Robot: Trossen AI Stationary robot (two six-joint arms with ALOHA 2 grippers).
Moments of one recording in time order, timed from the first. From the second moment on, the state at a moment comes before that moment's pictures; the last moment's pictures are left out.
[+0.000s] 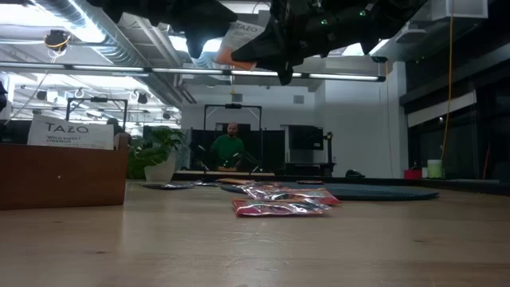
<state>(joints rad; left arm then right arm) 0.18 1.16 0.80 0.12 0.21 -0.17 -0.04 1.65 0.97 0.40 -0.08 0.10</state>
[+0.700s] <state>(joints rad) 0.18 1.21 0.80 0.16 0.27 -0.20 -0.04 1.65 0.97 0.40 -0.08 0.10</state>
